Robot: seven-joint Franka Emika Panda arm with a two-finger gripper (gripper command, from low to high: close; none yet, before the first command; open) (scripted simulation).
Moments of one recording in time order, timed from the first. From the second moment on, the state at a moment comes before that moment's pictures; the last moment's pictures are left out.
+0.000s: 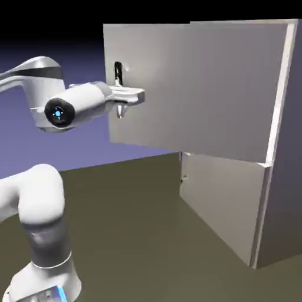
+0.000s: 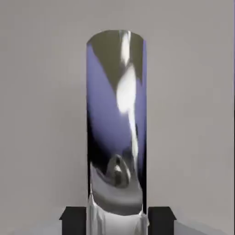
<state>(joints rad) -0.08 -1.61 0.09 -3.00 1.51 2.24 2.59</state>
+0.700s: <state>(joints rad) -0.83 -1.76 0.21 -3.04 1.82 1.54 2.70</state>
